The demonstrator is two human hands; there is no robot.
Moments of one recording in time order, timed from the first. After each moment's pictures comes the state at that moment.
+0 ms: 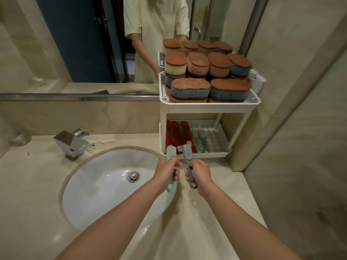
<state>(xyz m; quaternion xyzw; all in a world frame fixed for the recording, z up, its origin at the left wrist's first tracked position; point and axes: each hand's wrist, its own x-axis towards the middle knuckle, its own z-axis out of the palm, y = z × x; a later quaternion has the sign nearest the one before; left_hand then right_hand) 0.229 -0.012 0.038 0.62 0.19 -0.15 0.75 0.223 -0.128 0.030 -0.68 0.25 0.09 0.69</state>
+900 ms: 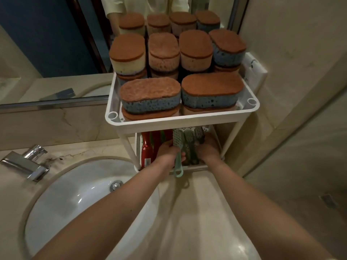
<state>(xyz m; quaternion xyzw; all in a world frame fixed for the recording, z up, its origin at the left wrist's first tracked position) 0.369 -0.101 0.021 0.63 0.24 -0.19 0.71 0.396 -0.239 -0.009 -0.90 0.21 0.05 0.38</state>
